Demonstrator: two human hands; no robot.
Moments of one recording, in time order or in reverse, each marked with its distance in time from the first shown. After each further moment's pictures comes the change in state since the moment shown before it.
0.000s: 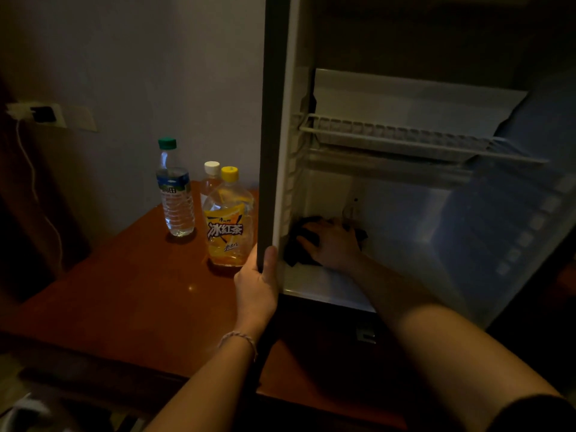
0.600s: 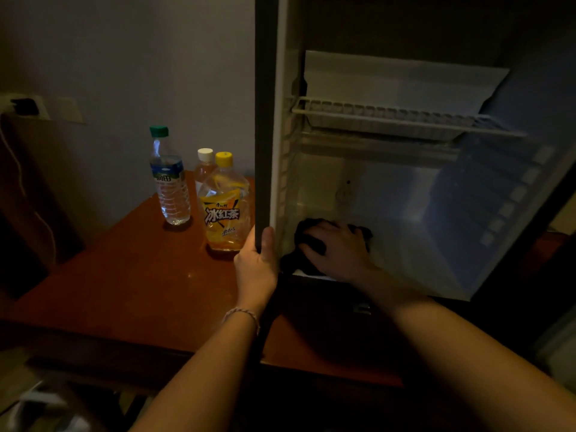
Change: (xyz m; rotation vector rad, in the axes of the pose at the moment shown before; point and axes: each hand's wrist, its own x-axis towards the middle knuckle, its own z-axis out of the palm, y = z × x) left_hand -0.008 0.006 -0.003 0.006 -0.002 0.006; right_hand -0.078 -0.011 -0.007 0.097 0.113 -0.037
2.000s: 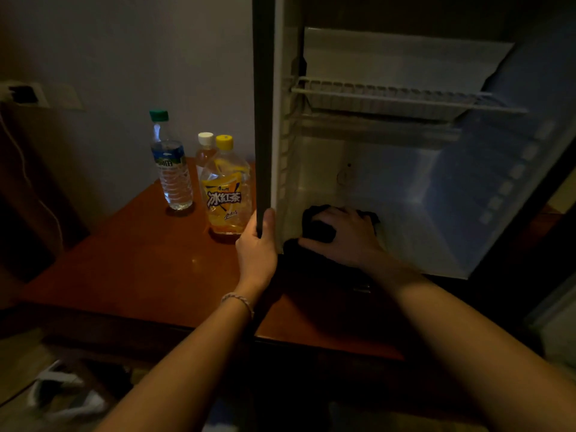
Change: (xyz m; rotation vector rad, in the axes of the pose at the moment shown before) left_hand -0.007 0.002 -0.002 -0.066 -0.003 -0.056; right_hand -0.016 0.002 -0.016 0.038 -0.056 0.049
